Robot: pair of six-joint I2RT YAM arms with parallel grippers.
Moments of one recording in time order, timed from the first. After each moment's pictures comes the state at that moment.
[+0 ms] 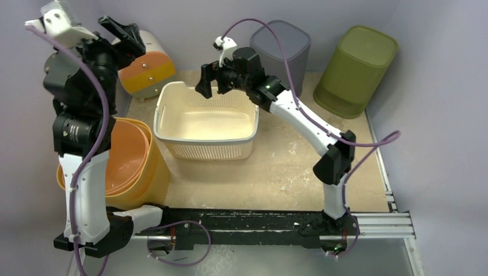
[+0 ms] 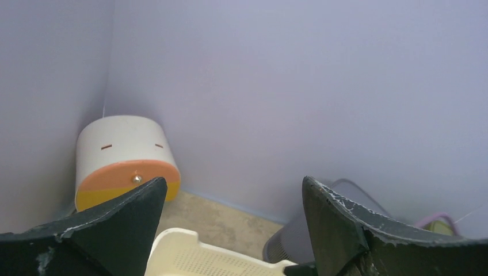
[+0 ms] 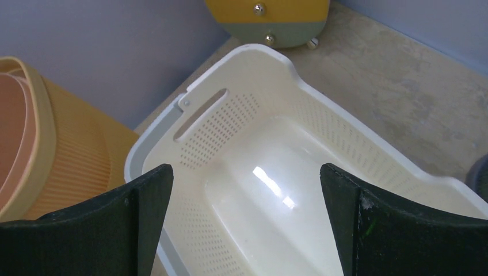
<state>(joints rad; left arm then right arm) -0.19 1.22 2.00 -0.60 -0.34 -0.34 0.76 1.92 2.03 -0.40 -0.15 0.25</state>
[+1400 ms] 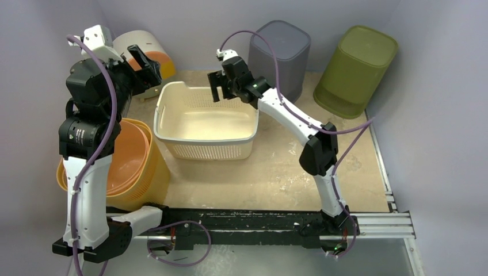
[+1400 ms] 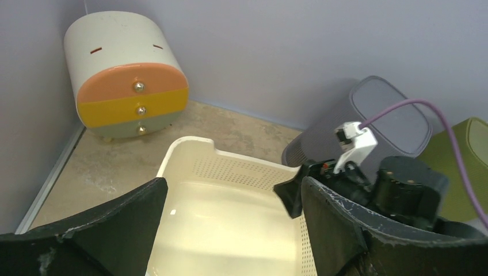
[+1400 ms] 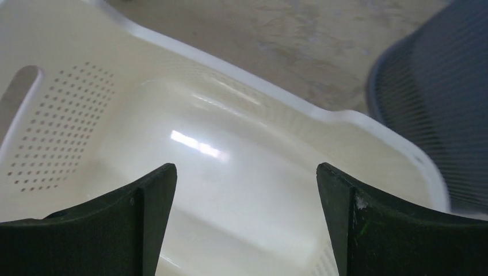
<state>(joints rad) -0.19 1.15 1.88 -0.85 -0.22 -0.37 0.76 2.17 2.19 -0.59 0.17 0.26</state>
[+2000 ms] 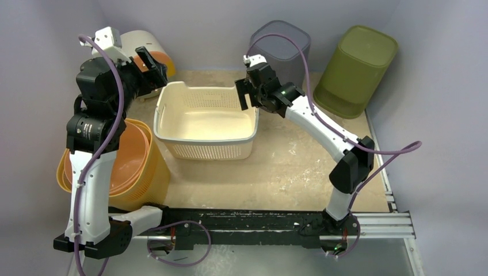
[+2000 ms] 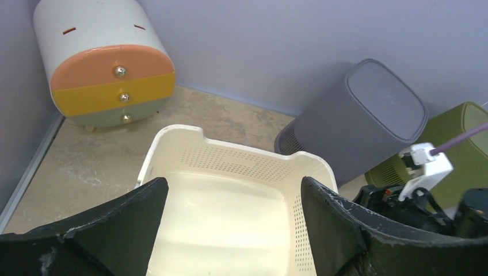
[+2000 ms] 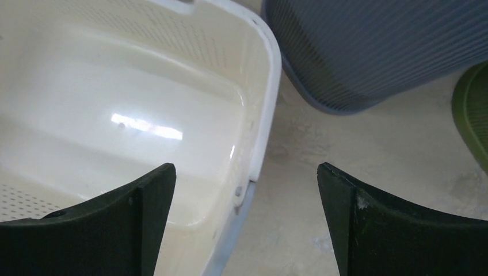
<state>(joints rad) -0.19 1.15 1.82 -0.83 -0.17 -0.39 0.71 1.78 1.85 -0.70 0.37 0.19</state>
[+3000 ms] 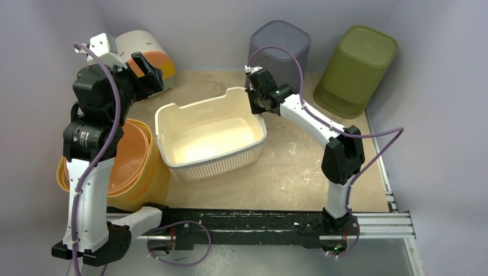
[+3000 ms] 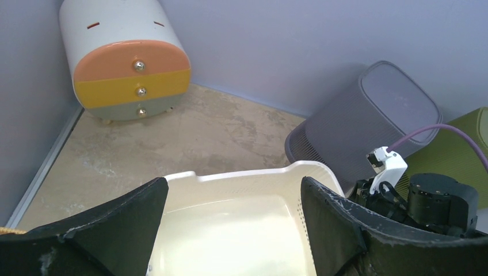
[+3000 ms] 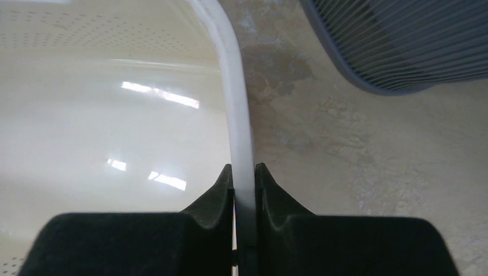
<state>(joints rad) -0.19 1.11 1.79 -0.86 -0.22 -0.39 0.62 1.90 1.74 -0.66 0.20 0.24</state>
